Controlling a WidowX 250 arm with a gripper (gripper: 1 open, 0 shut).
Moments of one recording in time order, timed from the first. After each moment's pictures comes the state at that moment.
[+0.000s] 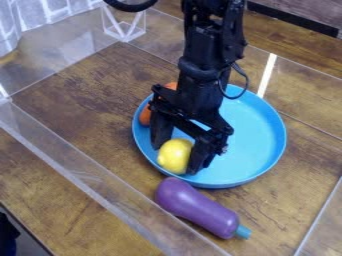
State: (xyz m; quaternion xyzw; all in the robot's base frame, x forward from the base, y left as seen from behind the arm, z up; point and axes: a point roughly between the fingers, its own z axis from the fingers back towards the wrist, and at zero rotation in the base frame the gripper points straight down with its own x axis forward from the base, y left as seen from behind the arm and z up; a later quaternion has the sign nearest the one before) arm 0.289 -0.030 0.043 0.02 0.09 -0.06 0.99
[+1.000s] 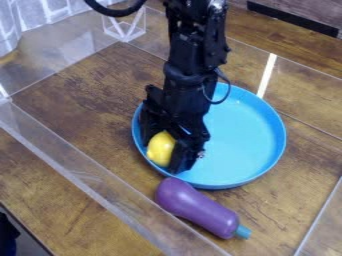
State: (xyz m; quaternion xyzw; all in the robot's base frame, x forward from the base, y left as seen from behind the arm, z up) arm 0.284 -0.007 0.038 0.02 0.08 -0.14 0.99
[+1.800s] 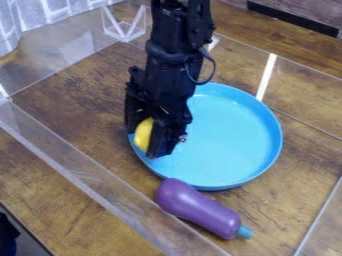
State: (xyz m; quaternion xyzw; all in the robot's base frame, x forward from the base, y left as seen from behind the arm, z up) arm 0.274 0.000 0.059 0.04 0.09 -0.15 0.98
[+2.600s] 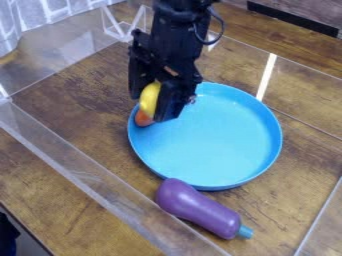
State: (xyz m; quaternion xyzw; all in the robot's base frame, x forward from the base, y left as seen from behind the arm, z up) arm 0.295 0.011 0.091 0.06 0.07 -0.11 0.99
